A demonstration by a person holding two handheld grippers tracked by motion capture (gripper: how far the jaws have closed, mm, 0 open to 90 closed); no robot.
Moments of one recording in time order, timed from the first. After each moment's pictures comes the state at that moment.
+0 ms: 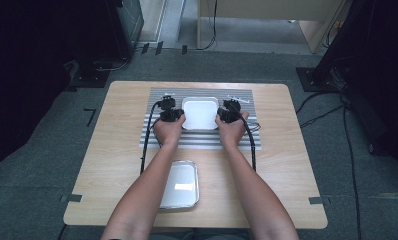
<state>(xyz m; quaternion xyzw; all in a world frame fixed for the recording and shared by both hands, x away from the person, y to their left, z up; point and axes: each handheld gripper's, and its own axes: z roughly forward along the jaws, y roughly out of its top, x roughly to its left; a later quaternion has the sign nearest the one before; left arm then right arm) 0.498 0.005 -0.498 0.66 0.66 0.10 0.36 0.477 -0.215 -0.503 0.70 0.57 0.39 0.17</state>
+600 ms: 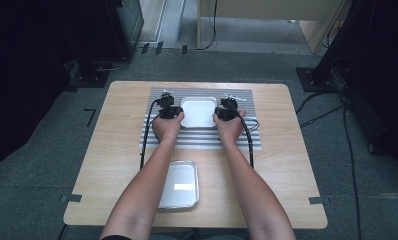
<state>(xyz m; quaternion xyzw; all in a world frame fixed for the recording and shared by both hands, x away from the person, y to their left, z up) 0.515 0.012 -0.501 0.65 0.67 0.08 0.35 0.492 -0.209 -0.511 0.70 0.58 0.39 0.16</state>
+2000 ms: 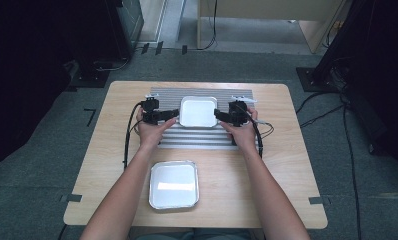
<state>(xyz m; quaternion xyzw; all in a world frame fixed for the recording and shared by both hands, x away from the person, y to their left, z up) 0.472 0.061 -0.473 0.68 0.61 0.11 0.40 0.458 -0.239 -0.484 0.61 0.65 0.43 0.16</state>
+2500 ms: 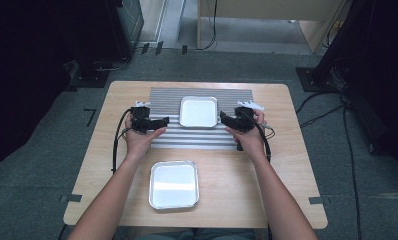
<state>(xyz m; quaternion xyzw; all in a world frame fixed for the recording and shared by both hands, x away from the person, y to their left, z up) 0.439 0.094 -0.470 0.70 0.57 0.15 0.39 0.424 -0.250 -0.474 0.60 0.64 0.43 0.22</state>
